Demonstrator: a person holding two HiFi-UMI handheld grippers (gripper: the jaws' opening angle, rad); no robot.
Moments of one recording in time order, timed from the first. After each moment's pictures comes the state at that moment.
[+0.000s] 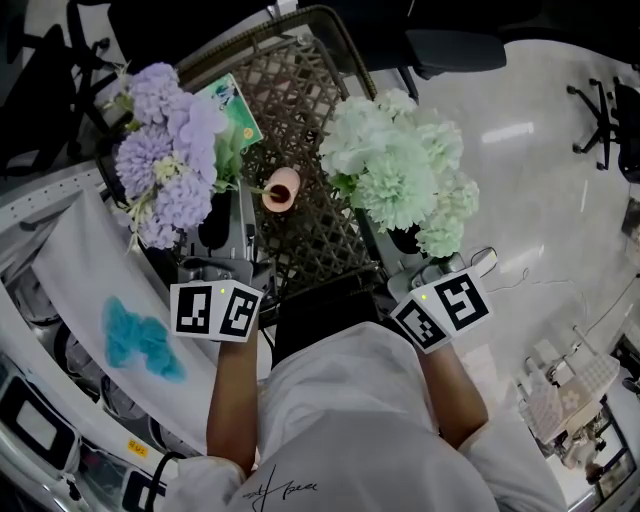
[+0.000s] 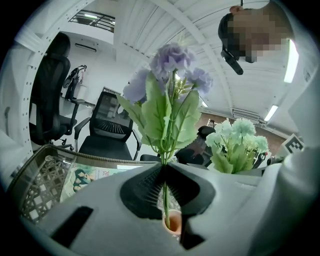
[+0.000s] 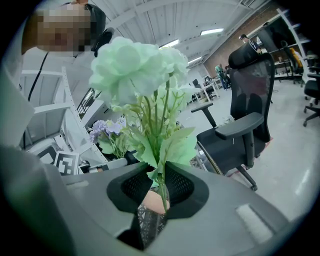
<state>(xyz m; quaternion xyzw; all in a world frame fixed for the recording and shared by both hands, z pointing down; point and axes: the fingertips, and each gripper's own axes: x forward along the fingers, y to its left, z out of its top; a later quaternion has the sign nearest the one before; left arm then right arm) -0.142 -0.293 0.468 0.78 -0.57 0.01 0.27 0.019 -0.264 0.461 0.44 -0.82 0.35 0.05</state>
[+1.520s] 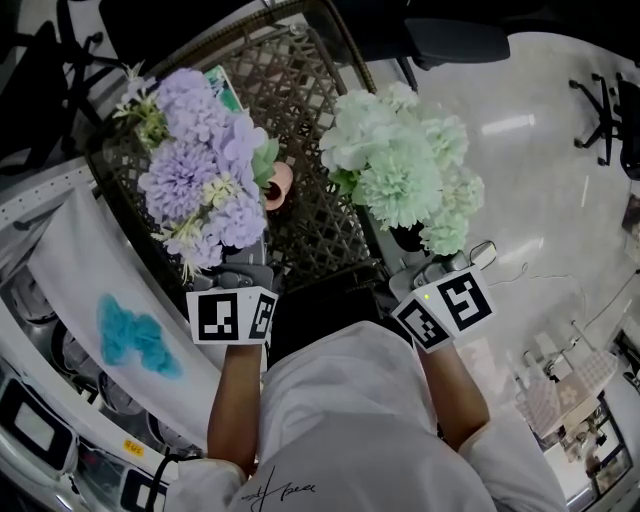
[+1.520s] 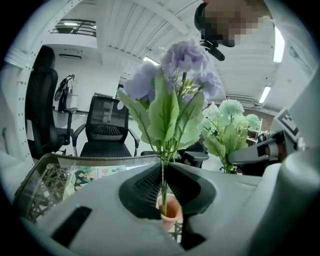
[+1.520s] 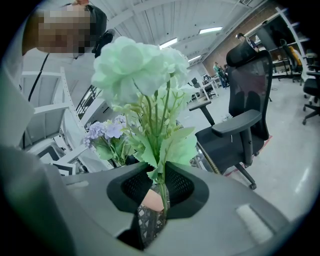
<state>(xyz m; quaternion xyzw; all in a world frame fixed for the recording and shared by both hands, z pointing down) -0.117 -0.277 0.492 0.79 -0.56 0.07 0.22 0.027 -0.265 0.474 0.44 -0.82 0.36 0.05</state>
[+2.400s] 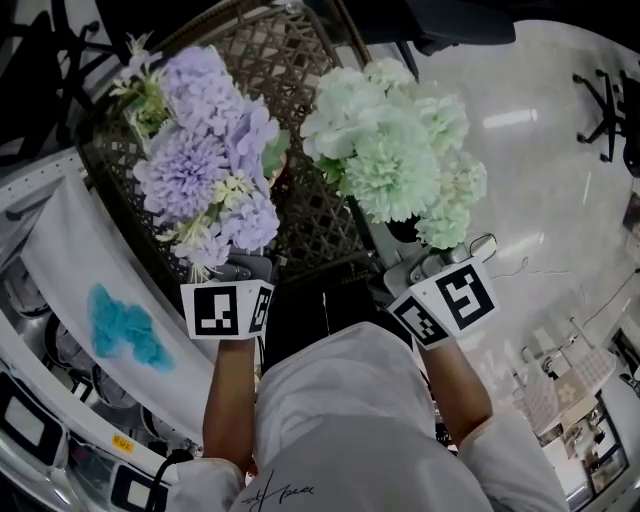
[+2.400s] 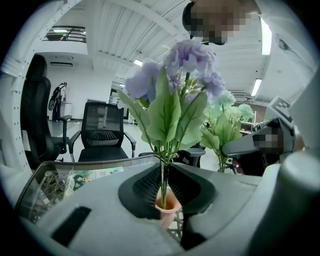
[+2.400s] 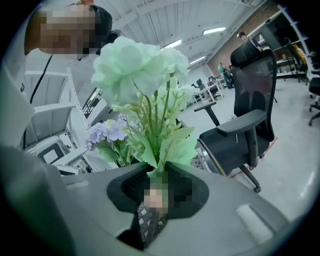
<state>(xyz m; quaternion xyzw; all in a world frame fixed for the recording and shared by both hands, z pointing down) -0.103 -0.266 0.504 0.81 -0.55 0.10 0.18 0.023 -0.258 0.480 0.42 -0.84 0.34 0.04</state>
